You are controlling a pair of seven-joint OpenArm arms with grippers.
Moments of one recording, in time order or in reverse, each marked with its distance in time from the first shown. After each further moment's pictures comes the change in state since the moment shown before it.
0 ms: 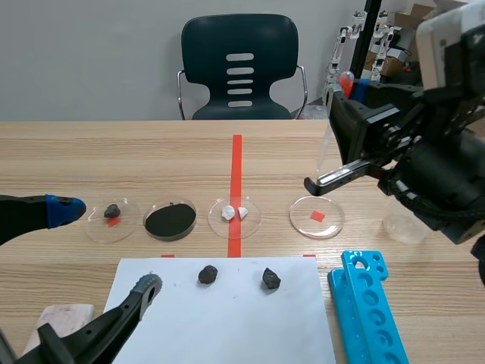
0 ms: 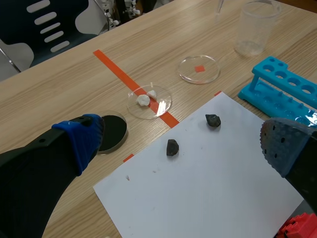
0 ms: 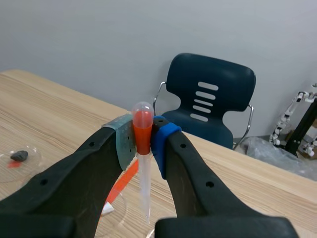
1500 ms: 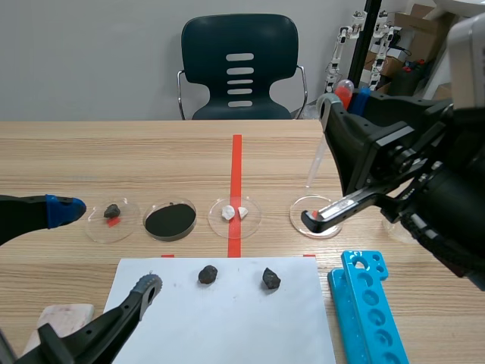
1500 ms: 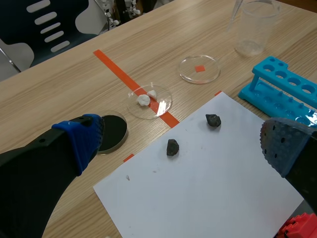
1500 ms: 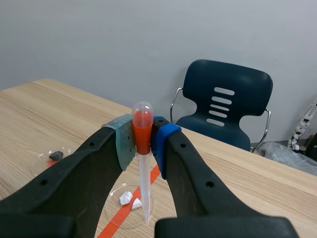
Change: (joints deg) left arm 0.0 0.0 0.0 0.0 0.0 0.0 0.0; right arm -11.1 0.3 0.0 8.9 0.0 1.0 3.5
